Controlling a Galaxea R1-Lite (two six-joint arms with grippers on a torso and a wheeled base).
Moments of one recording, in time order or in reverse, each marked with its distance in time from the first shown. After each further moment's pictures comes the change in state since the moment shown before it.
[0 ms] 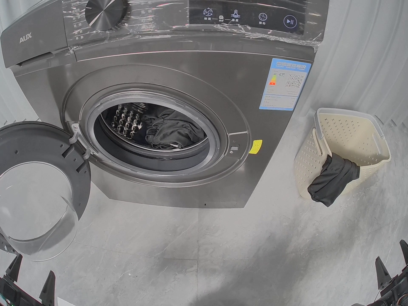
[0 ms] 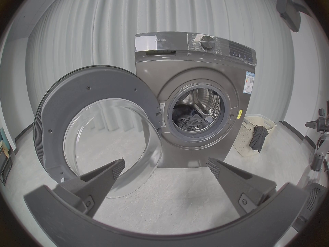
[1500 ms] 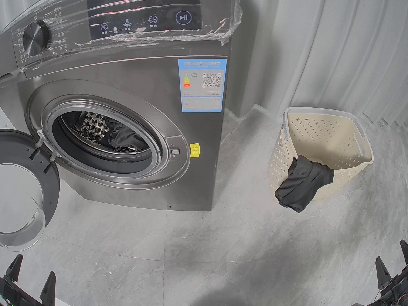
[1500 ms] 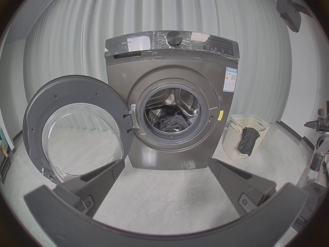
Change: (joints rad) left arm -0.001 0.002 0.000 0.000 -0.001 -0.001; right arm 0.000 0.001 0.000 0.000 0.001 0.000
